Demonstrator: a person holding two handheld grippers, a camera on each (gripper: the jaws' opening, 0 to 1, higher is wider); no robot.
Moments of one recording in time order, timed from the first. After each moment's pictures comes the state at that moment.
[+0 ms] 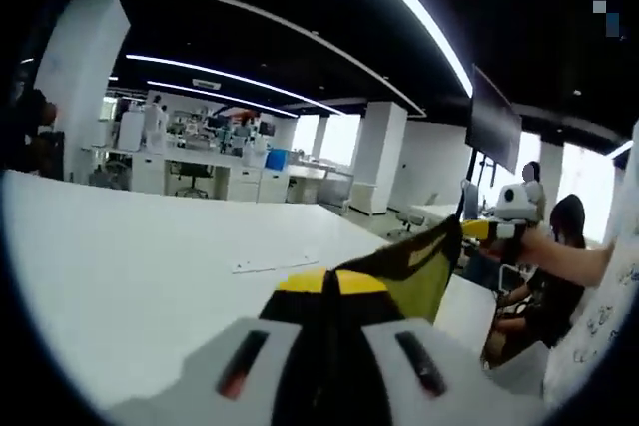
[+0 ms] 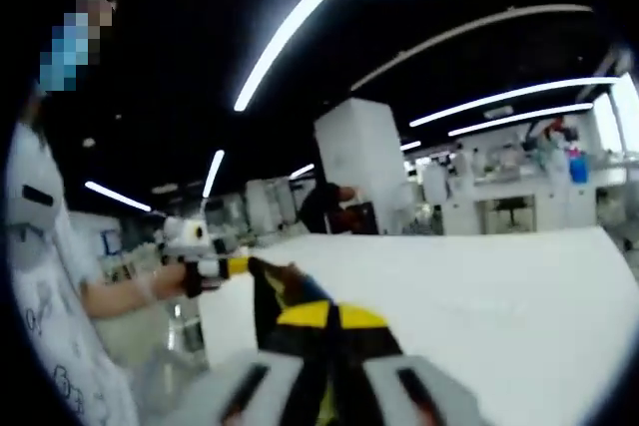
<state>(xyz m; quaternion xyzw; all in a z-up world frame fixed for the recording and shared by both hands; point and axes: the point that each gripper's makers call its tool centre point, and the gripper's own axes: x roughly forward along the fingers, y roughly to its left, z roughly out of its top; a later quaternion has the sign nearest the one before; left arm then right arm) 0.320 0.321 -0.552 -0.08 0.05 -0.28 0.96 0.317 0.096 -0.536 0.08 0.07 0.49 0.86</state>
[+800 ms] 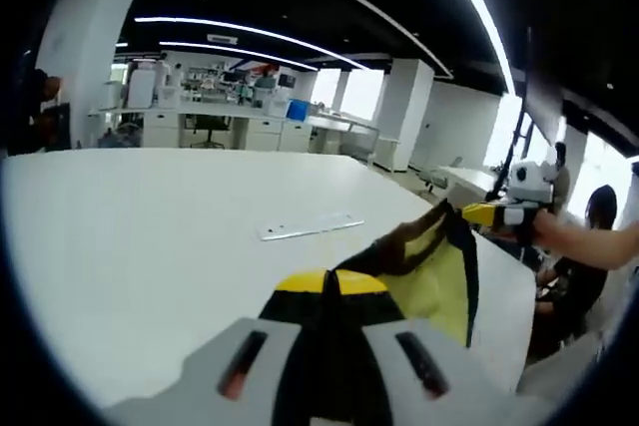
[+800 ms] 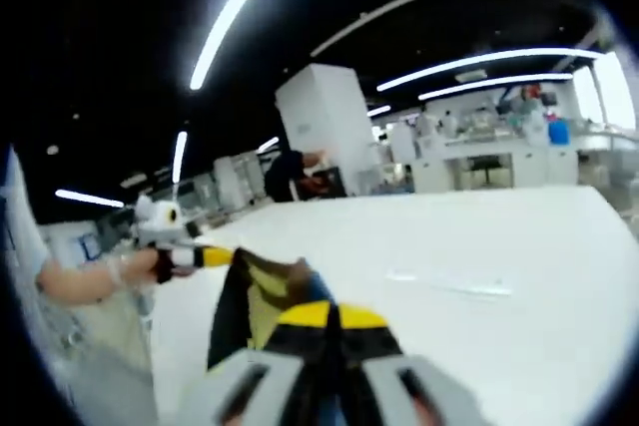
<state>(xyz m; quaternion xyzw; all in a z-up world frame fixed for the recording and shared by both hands) 0.467 0.335 -0.680 -0.09 0.19 -0.25 0.95 0.482 0.117 -0.671 0.06 0.19 0.43 0.88</state>
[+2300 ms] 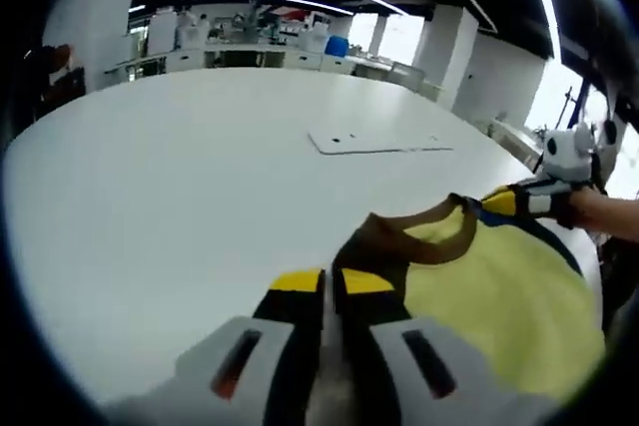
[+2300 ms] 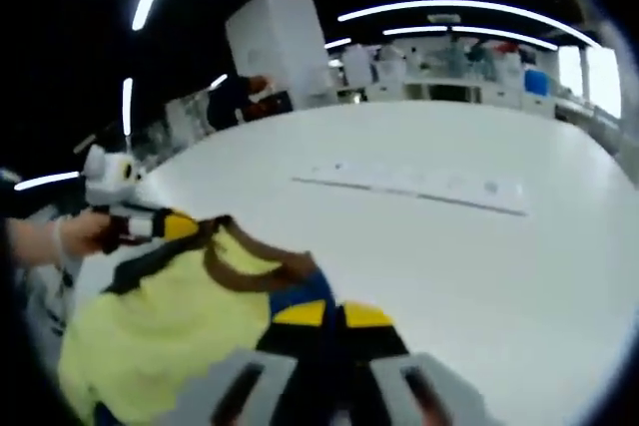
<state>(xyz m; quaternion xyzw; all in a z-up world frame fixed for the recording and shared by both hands) 0.552 0.353 -0.836 -0.04 0.31 -0.17 0.94 0.571 0.120 -0.837 0.00 0.32 0.34 0.88</state>
